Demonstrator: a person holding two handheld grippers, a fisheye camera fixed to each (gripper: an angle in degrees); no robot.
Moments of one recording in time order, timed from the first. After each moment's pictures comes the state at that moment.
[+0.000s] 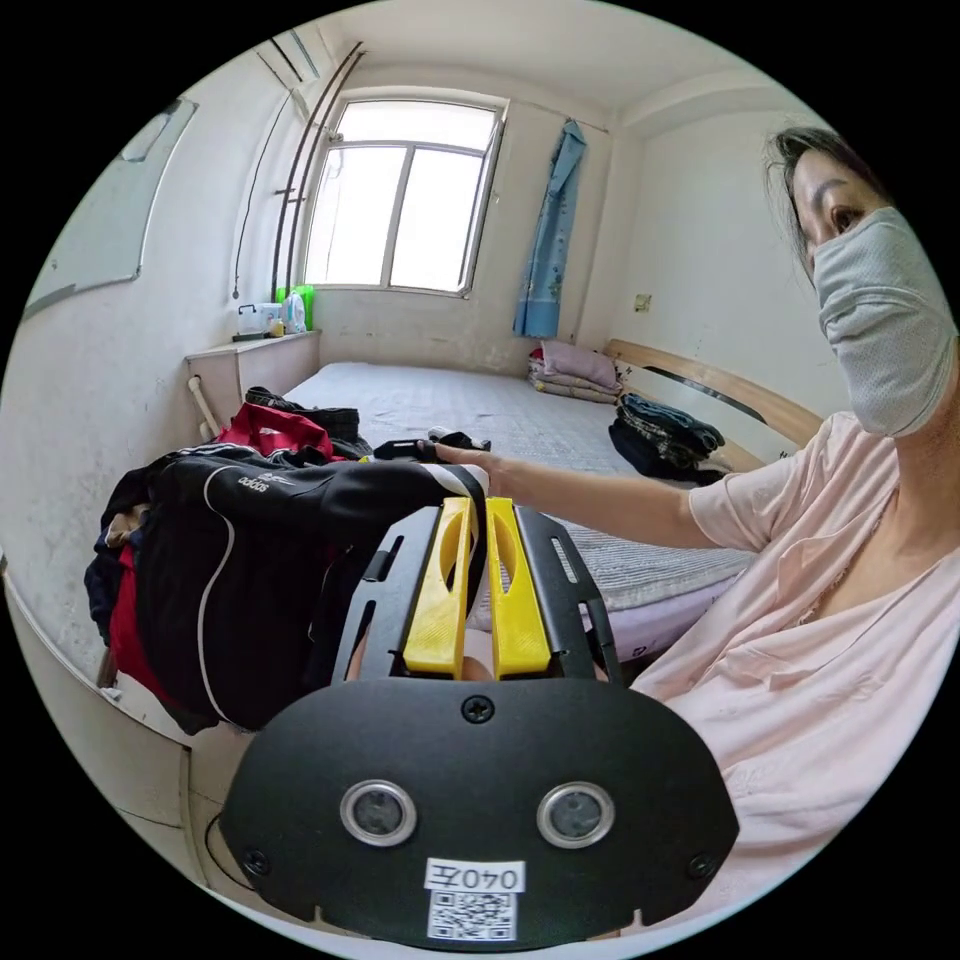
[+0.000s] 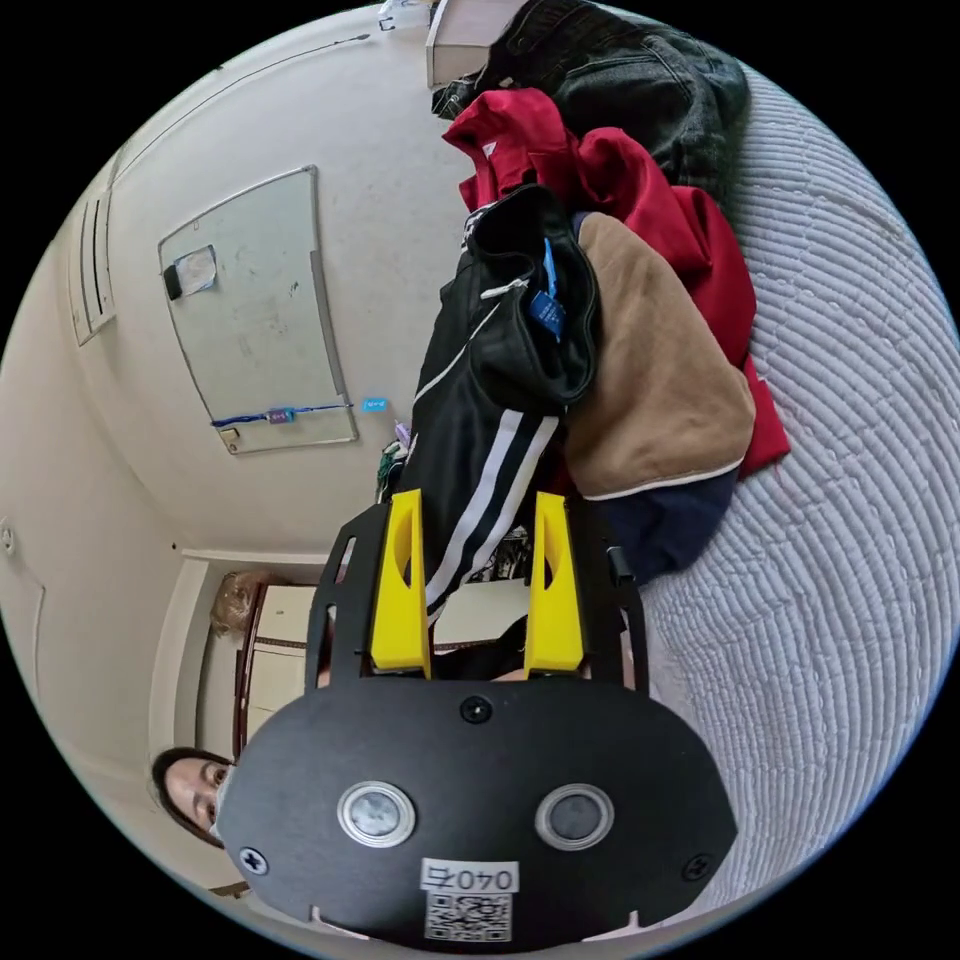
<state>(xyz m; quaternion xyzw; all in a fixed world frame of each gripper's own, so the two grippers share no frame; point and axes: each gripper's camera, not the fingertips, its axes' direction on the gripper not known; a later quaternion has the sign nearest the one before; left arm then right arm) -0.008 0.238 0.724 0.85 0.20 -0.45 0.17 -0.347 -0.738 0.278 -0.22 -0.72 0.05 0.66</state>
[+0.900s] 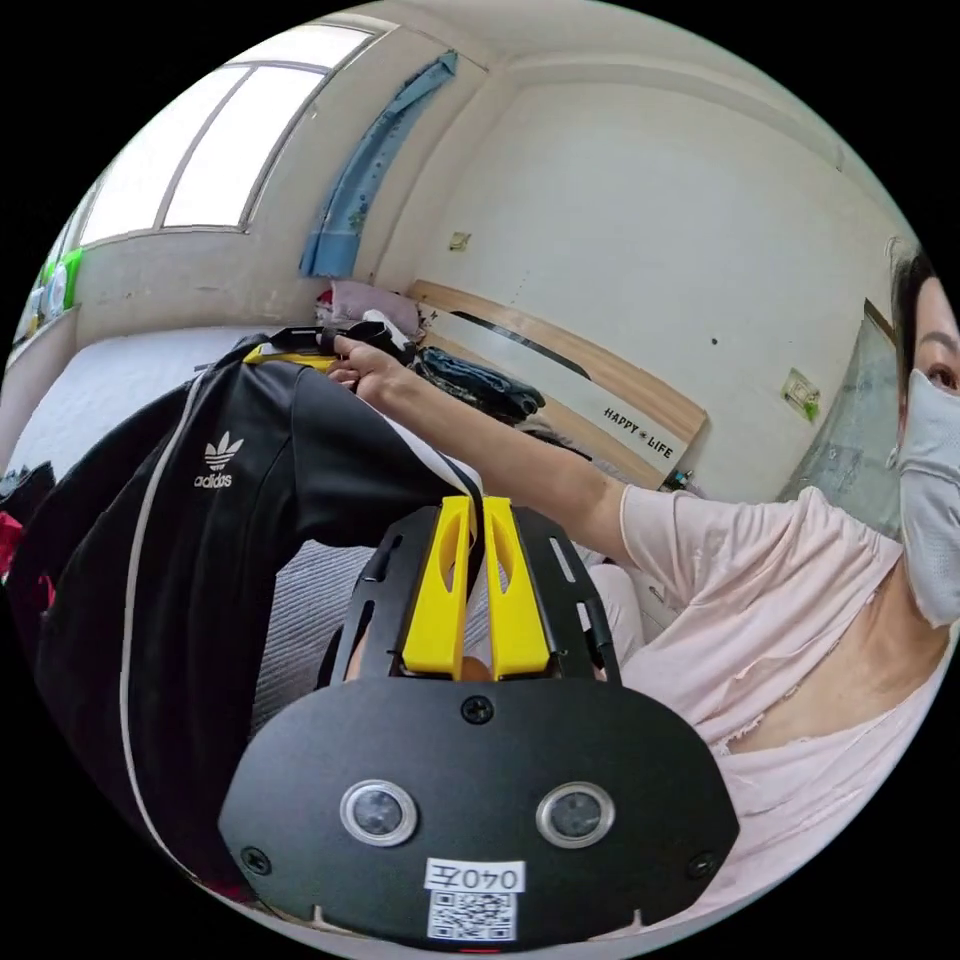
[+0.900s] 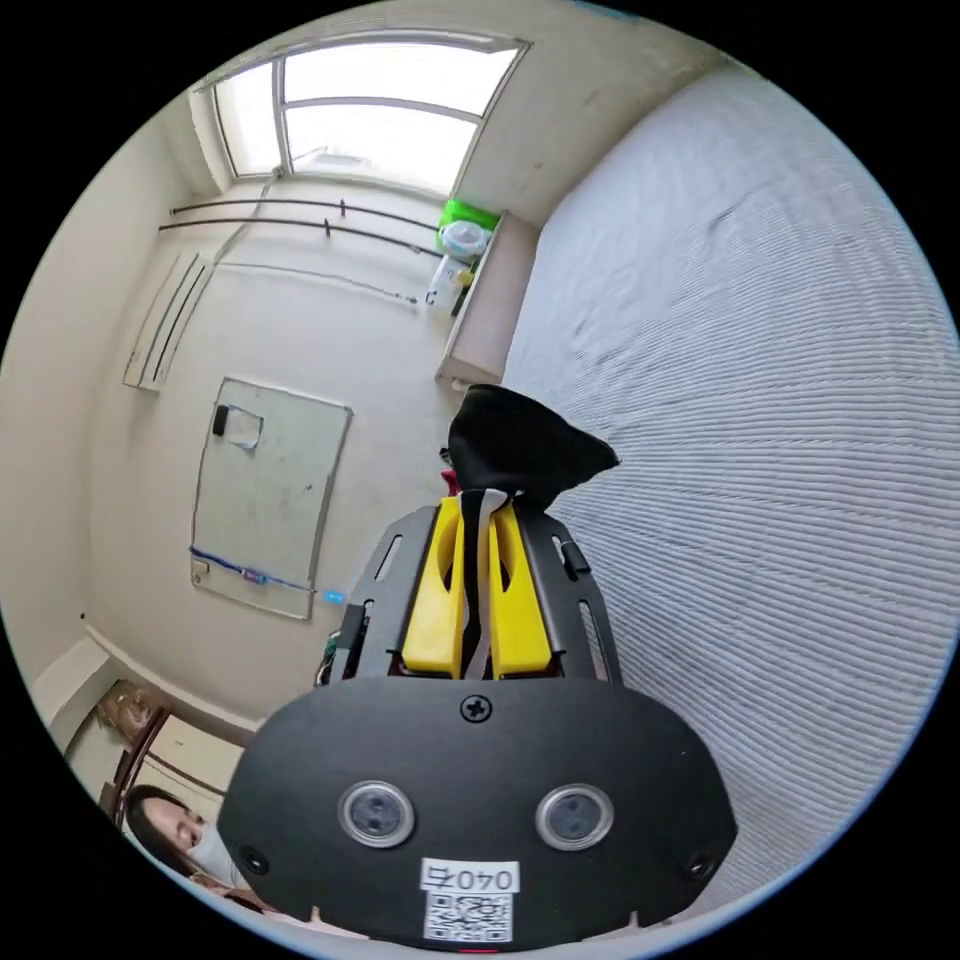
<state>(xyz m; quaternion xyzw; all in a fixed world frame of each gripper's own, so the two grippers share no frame) -0.246 0.269 0.449 0.94 0.23 -0.12 0.22 0.075 -0.599 0.177 0.09 -0.54 0.26 0.80</state>
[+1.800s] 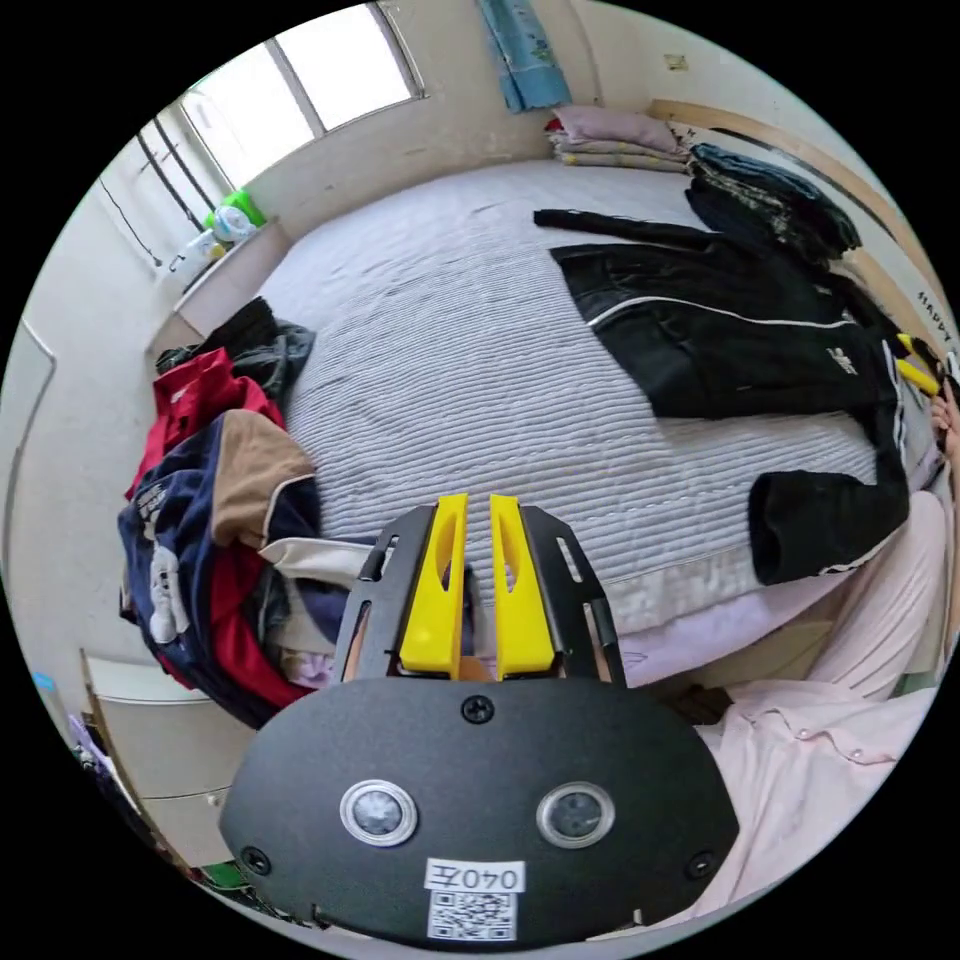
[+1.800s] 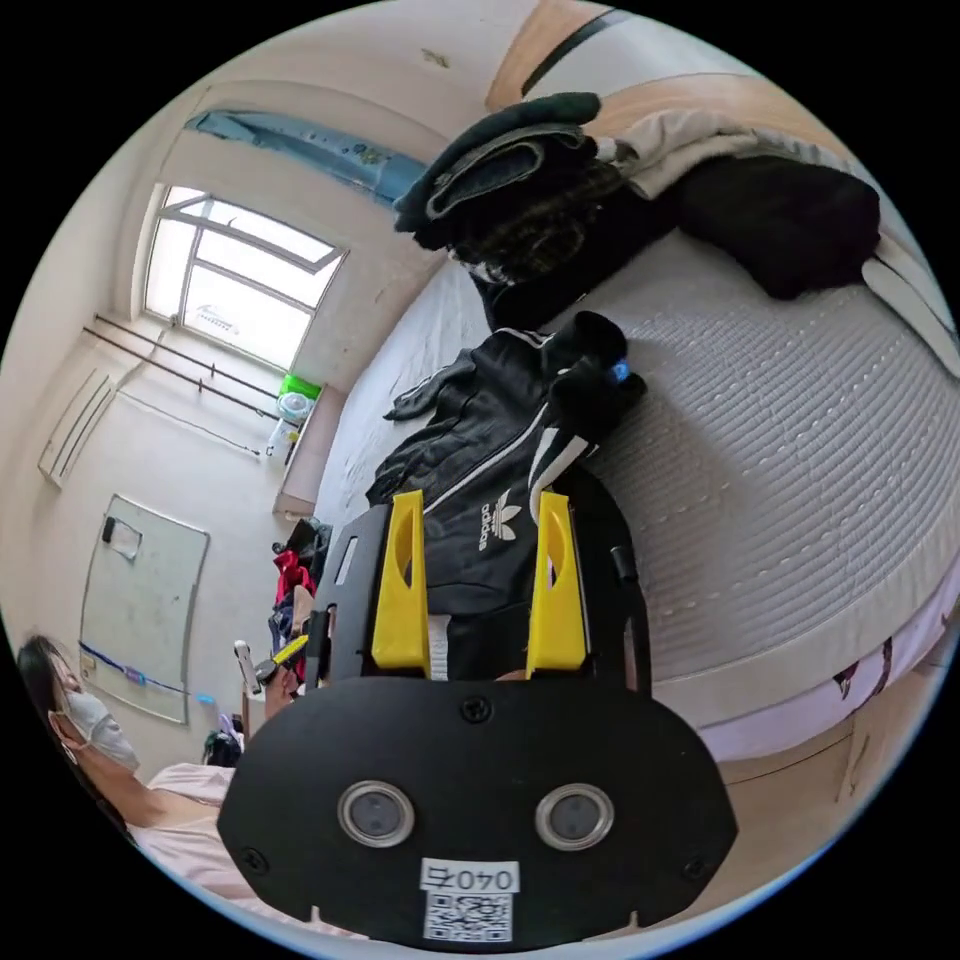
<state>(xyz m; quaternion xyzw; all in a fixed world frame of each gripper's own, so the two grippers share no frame) -0.307 0.150 0.311 0.66 0.20 -0.52 0.51 0.205 -0.054 0.111 0.14 -0.28 0.44 0.84</state>
